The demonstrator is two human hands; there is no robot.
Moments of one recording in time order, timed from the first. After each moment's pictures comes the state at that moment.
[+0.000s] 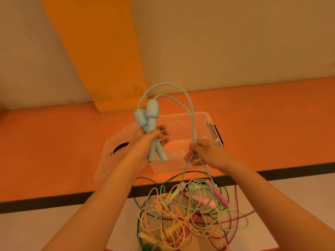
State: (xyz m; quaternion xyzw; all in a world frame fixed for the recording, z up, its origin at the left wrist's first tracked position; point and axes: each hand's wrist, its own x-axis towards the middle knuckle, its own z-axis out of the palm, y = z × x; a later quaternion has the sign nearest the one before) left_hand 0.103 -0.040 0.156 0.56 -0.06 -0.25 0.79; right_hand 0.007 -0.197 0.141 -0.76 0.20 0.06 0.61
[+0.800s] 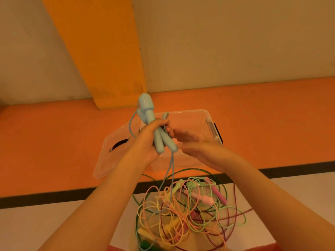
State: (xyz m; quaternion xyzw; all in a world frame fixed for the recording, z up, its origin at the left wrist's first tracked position) left_hand 0.101 -0.056 0.165 0.44 -0.01 -0.34 0.83; right_hand 0.011 -0.189 0.143 -0.66 0.08 0.09 0.74
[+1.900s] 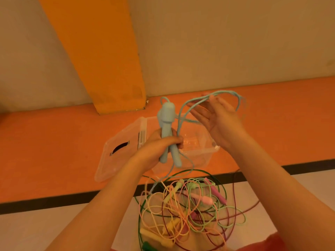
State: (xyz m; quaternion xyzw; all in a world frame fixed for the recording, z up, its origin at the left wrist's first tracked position) left_hand 0.082 -0.052 0.163 0.63 -0.21 -0.35 0.66; right_hand 0.016 -0.212 0.201 -0.45 0.07 -0.22 0.86
